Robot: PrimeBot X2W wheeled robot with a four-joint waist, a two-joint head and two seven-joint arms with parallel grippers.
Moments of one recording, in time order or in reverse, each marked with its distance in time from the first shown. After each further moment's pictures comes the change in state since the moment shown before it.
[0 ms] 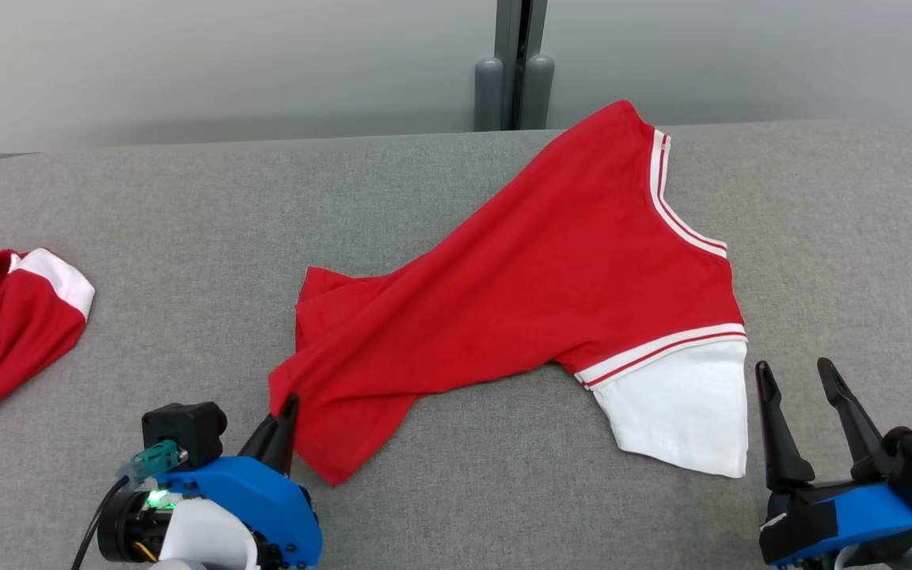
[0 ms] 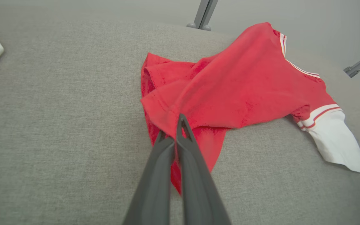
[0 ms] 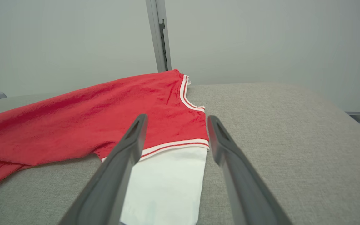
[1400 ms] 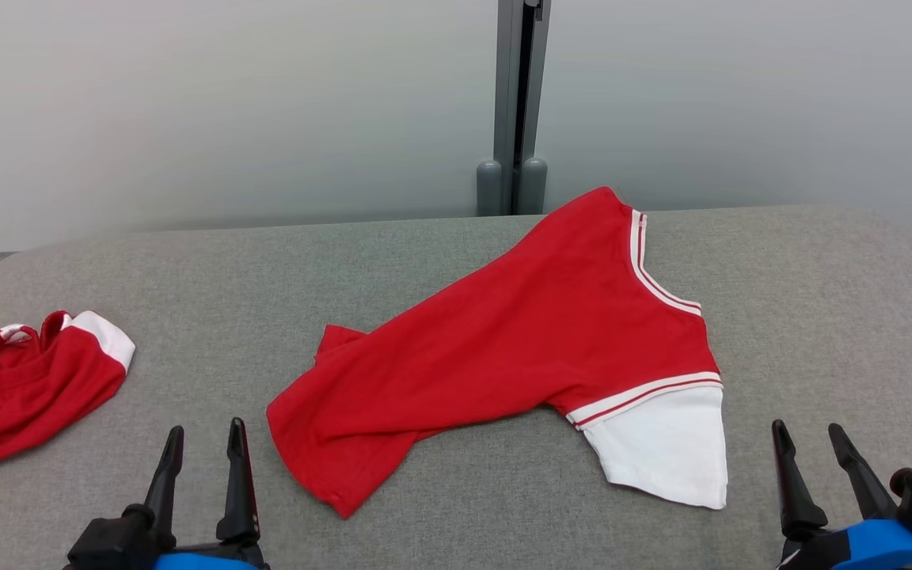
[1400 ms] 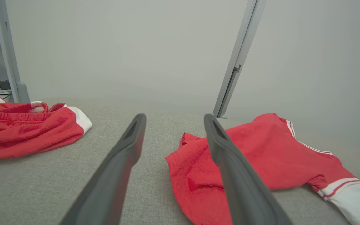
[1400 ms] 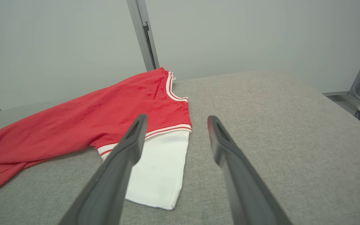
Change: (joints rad) left arm 0.118 -0.159 0.256 0.226 0.201 -0.171 -0.533; right arm 0.039 0.000 -0.049 0.126 0.056 0.000 0.030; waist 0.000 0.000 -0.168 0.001
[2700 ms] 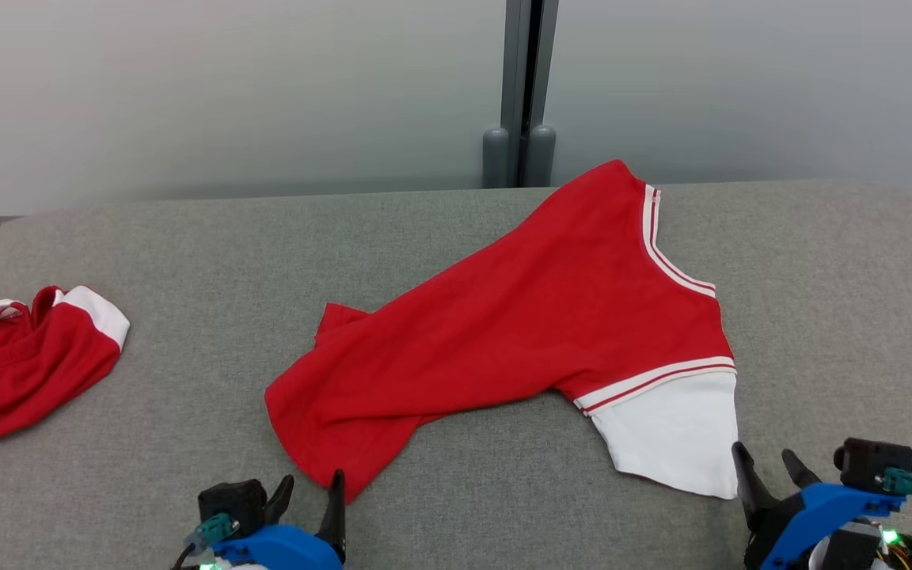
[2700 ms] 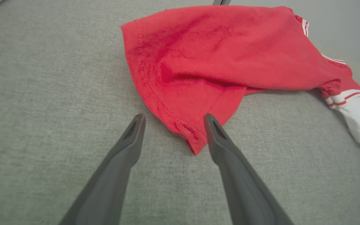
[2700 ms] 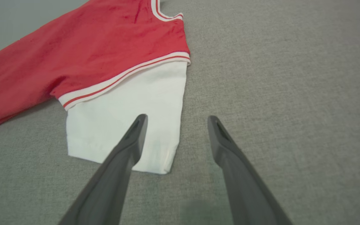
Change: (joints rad) left arm -0.110 -0.078 -0.105 0.307 -0.034 -0.027 0.256; right arm -0.147 0.001 -0.010 0.297 0.028 0.000 0.166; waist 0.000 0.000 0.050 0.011
